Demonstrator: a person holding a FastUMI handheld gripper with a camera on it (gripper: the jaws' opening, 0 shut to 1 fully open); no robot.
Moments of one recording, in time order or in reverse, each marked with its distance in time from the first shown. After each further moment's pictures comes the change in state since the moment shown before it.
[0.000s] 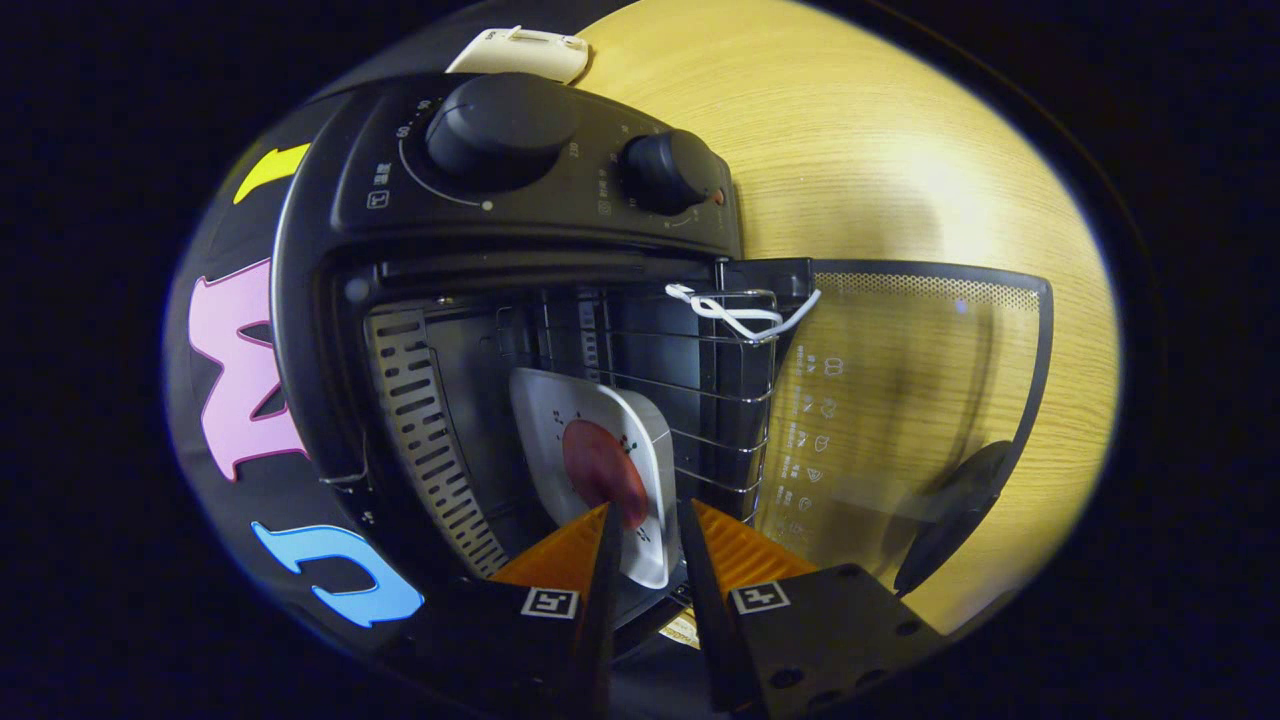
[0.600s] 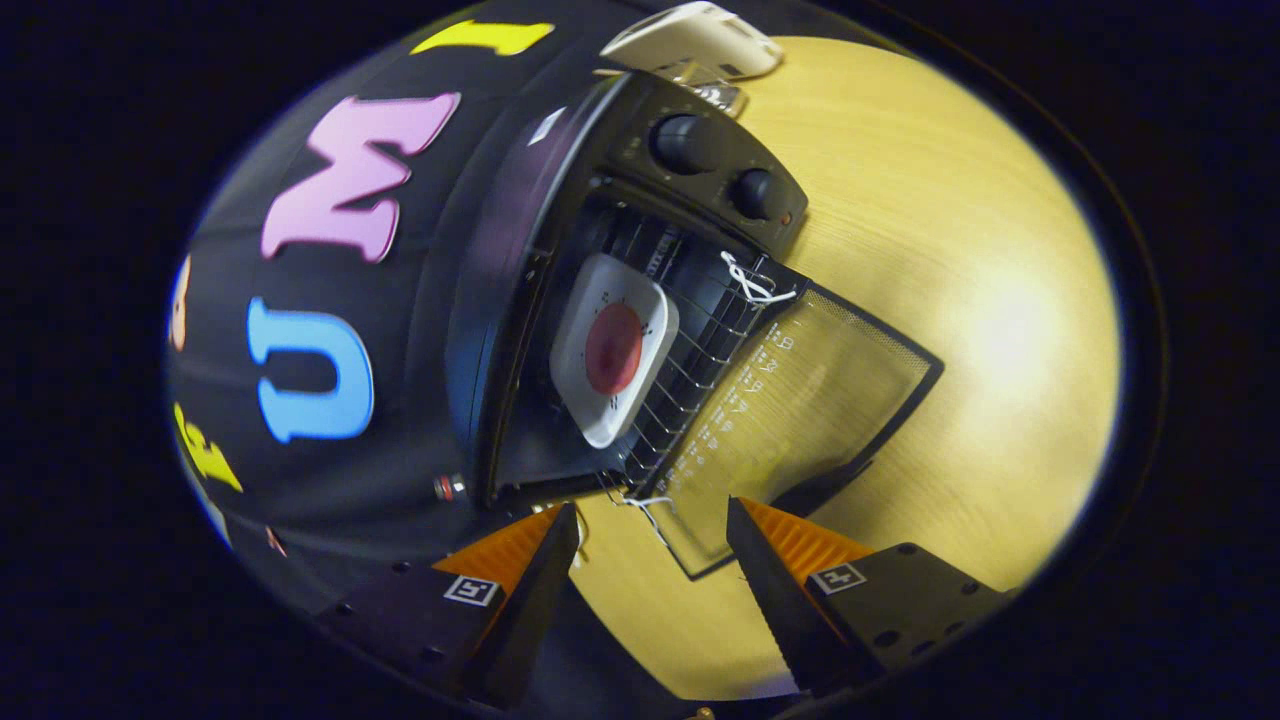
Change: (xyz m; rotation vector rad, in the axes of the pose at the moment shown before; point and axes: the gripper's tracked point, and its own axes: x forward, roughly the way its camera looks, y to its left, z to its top) arm -0.112 -0.053 -0.037 -0.643 0.191 0.057
